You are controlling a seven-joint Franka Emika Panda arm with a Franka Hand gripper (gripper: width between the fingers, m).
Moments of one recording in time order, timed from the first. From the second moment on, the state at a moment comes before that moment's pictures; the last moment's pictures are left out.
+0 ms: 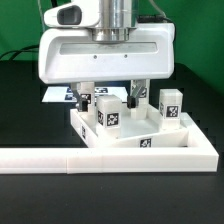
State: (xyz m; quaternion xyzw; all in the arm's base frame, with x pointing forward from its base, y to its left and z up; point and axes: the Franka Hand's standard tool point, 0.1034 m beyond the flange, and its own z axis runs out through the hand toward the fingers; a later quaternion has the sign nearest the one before) arm 0.607 0.005 0.076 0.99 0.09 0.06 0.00
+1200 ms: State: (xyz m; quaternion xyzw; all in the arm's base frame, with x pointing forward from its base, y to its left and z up) arm 0.606 0.004 0.075 0.96 -0.27 0.06 -0.02
